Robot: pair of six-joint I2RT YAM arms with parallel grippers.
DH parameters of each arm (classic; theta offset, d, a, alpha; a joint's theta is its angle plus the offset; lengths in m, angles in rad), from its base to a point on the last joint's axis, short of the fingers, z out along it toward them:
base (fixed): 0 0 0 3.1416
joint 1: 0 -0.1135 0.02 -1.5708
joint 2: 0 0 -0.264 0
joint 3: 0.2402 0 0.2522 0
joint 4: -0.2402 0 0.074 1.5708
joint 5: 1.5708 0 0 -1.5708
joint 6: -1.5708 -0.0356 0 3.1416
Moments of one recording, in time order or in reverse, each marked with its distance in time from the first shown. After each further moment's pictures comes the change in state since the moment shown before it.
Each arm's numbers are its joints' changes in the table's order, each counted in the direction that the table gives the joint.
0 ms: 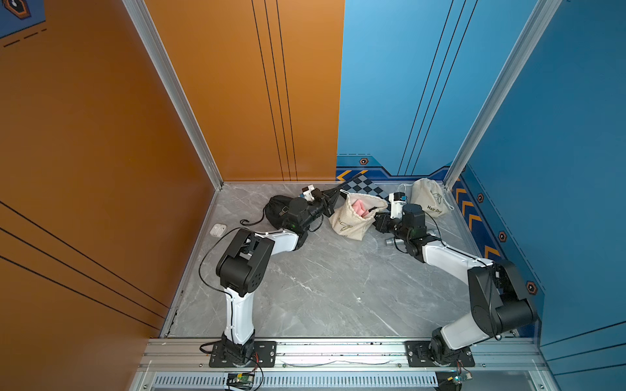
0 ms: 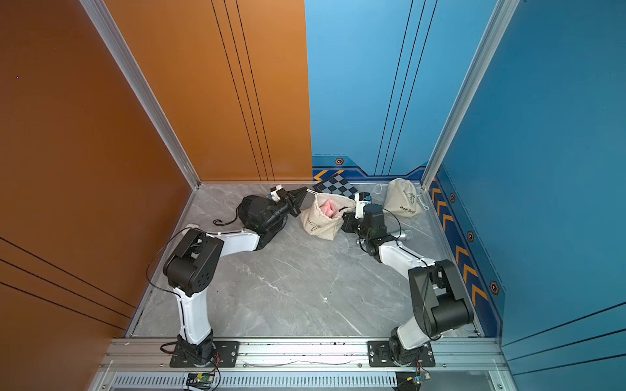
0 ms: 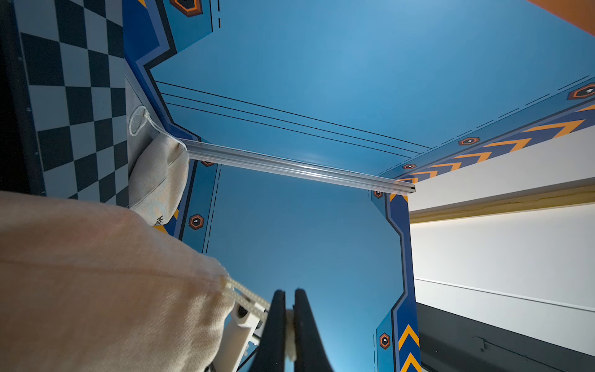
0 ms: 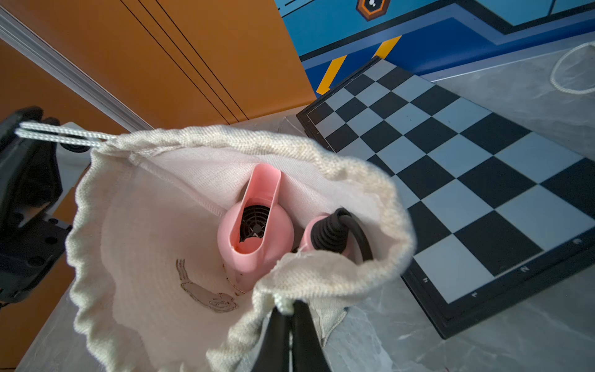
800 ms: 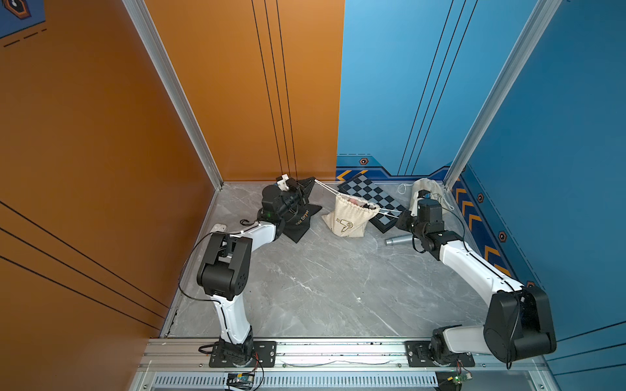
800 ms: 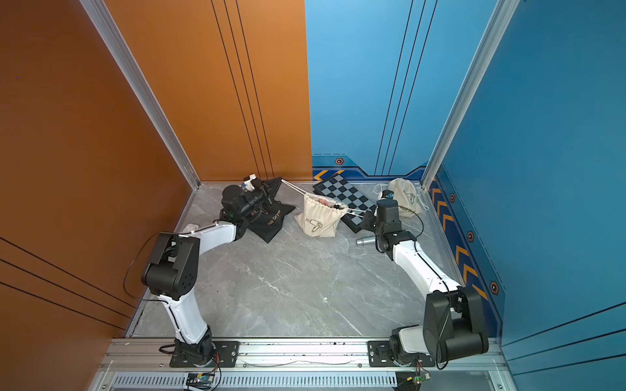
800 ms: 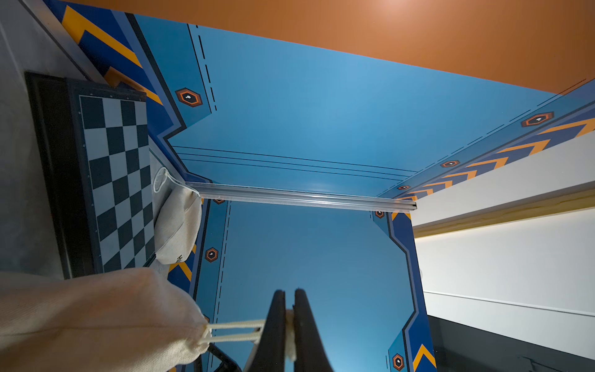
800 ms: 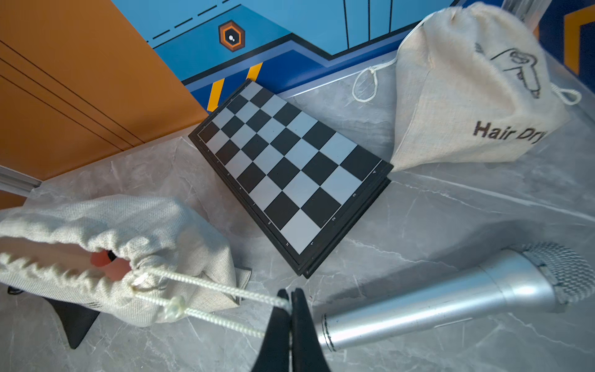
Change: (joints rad) left arm -0.240 0.126 0.016 -0.203 0.177 -0.132; right arm 0.095 0.183 0.102 -0.439 0.304 0.018
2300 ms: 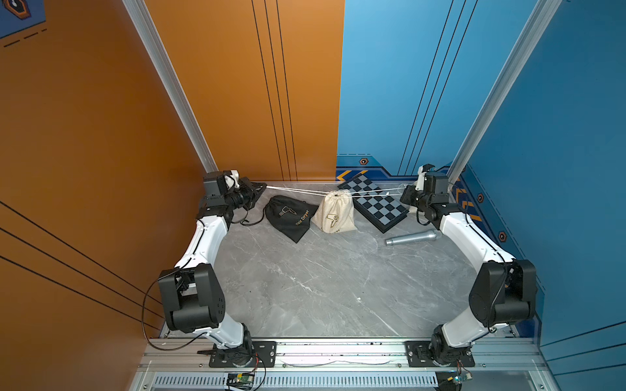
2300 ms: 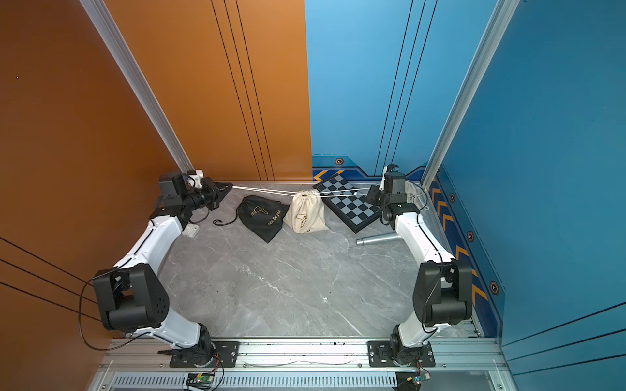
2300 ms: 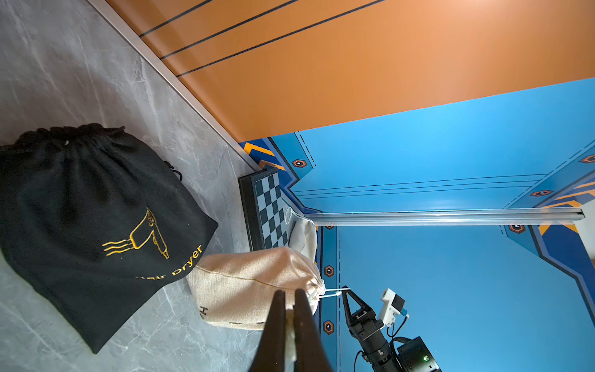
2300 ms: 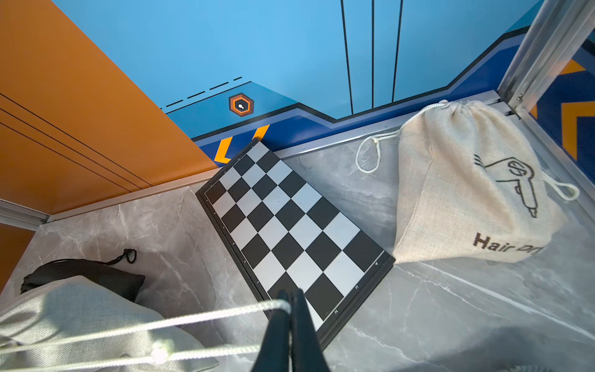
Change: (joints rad) left arm -0.387 0.260 0.119 -0.916 0.187 -0.704; right arm 0.094 -0.245 0.355 -0.050 -0.105 0.063
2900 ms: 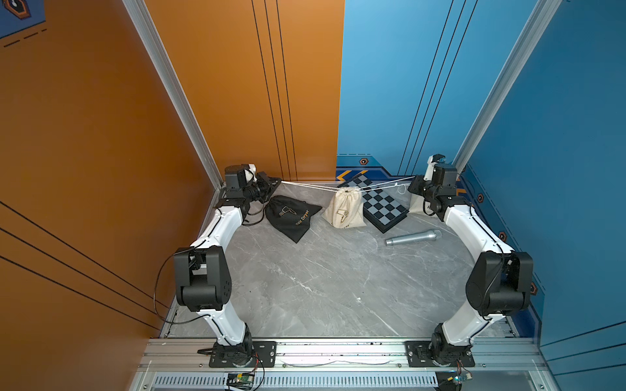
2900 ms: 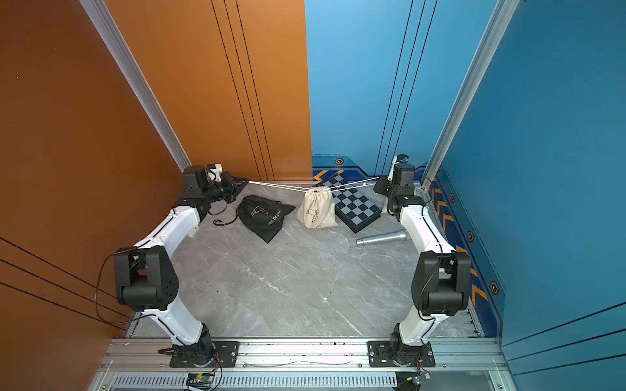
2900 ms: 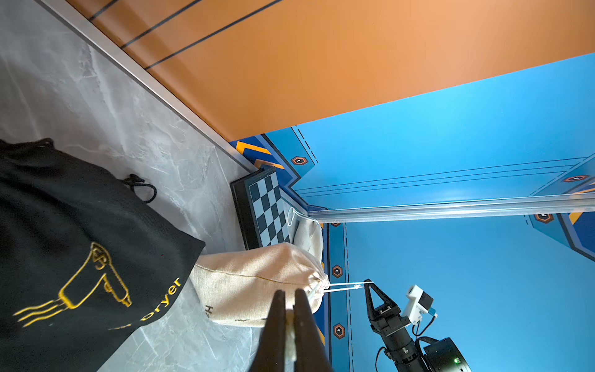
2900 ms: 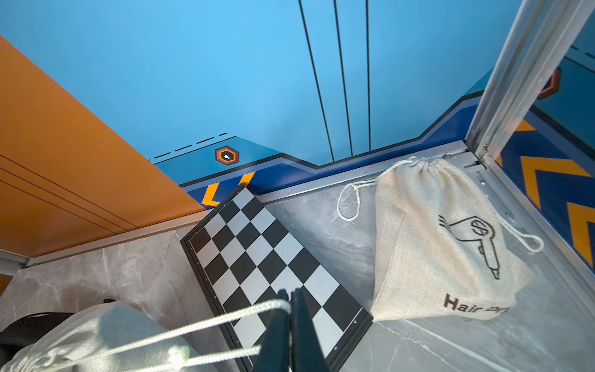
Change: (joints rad) left arm 0.135 -0.163 0.133 0.079 -0.068 0.002; right arm 0.086 -0.064 0.104 0.045 -0.002 0.027
